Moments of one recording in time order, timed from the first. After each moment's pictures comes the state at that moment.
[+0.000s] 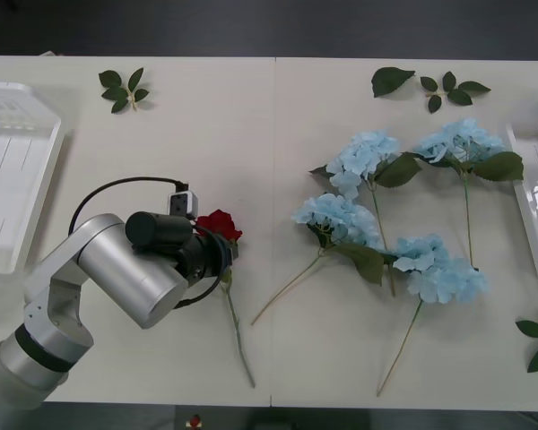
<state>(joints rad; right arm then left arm) -0.22 -1.23 0.36 -0.93 -1.96 0.28 2.52 -0.26 0.45 -0.54 -1.87 0.25 1.22 -0.75</state>
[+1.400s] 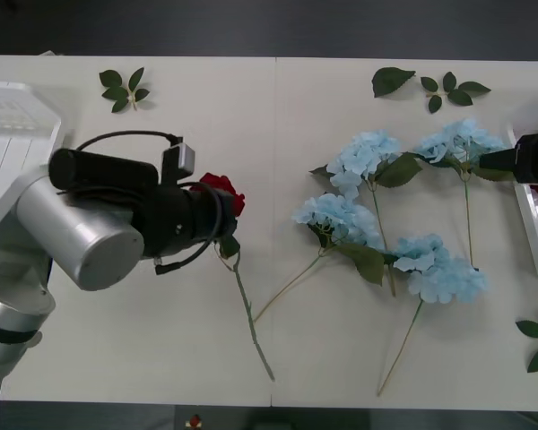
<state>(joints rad) -0.33 -1.33 0.36 -1.65 -1.57 0.73 1.48 -0.30 0.50 -0.37 -2.08 0.61 1.25 -0.76</state>
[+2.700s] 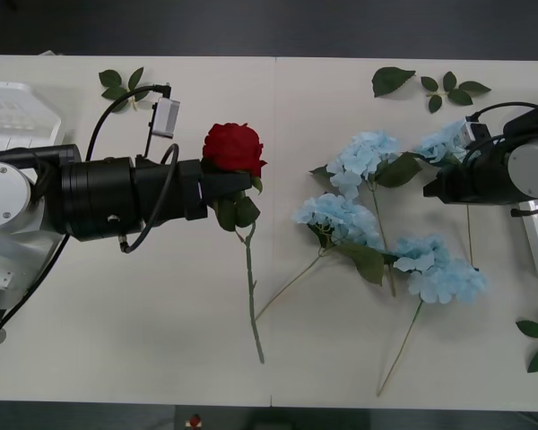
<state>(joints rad) -0.65 -0.97 0.64 -1.35 -1.05 0.93 1.18 -0.26 0.49 -0.14 -1.79 1.79 1.02 -1.98</state>
